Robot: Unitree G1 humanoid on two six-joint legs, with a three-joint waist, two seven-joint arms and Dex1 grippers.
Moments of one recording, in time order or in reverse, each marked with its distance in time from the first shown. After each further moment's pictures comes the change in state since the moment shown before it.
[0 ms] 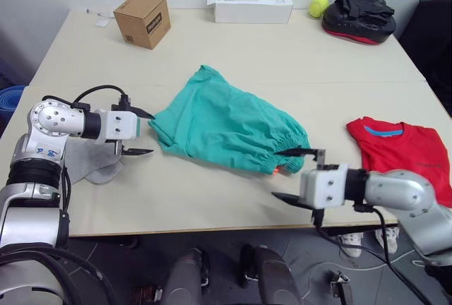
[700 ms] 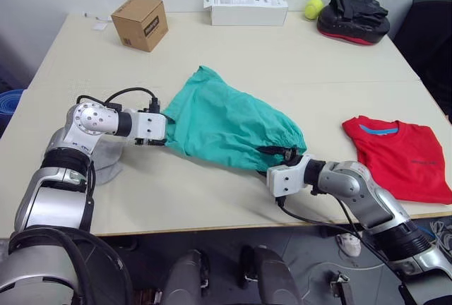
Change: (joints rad) left arm -0.145 -0.124 -0.130 0.238 0.131 -0.076 0.145; right arm -0.234 0.205 0.141 0.441 -0.345 -0.226 -0.186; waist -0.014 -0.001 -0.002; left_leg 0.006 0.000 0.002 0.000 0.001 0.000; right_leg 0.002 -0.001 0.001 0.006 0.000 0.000
